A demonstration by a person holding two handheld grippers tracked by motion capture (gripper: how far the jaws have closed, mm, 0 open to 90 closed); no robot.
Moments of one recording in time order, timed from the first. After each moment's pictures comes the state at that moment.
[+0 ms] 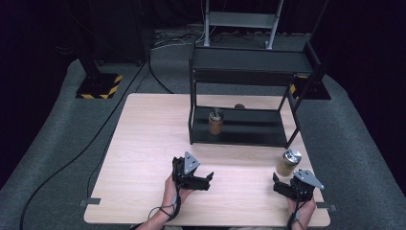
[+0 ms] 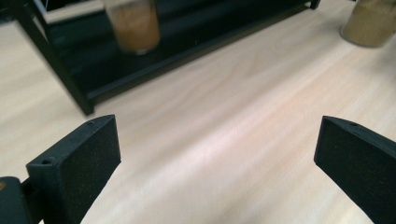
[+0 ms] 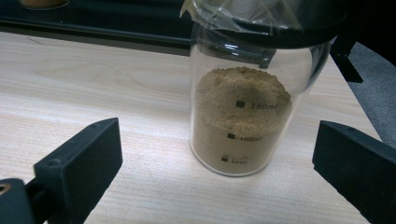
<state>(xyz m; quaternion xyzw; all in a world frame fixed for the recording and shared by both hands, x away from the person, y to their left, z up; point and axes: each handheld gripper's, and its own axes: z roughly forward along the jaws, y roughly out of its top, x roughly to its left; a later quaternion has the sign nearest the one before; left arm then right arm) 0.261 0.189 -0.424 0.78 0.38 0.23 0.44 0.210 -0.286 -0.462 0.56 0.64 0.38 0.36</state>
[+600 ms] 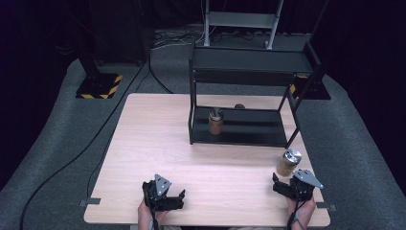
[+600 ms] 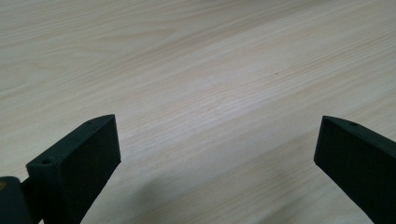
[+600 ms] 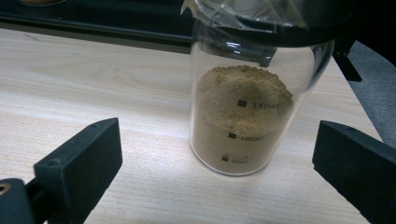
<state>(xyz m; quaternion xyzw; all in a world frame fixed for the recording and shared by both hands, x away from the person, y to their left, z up) 0.210 0.230 -0.448 0.76 0.48 0.25 0.37 0.212 -0.285 -0.461 0.56 0.65 0.38 0.36</state>
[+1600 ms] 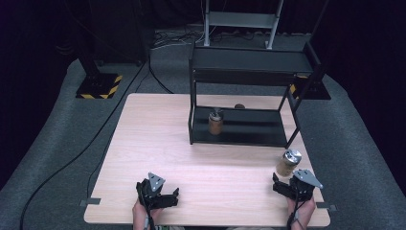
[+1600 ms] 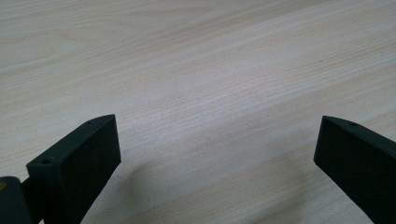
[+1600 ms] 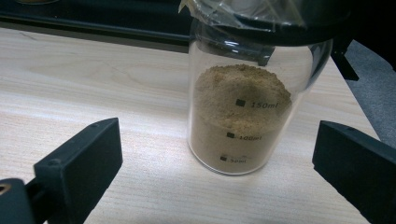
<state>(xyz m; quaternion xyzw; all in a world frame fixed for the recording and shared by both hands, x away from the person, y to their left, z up) 0.219 0.238 -0.446 0.75 0.51 0.24 0.35 0.212 -0.283 -0.460 0.56 0.65 0.37 0.36</state>
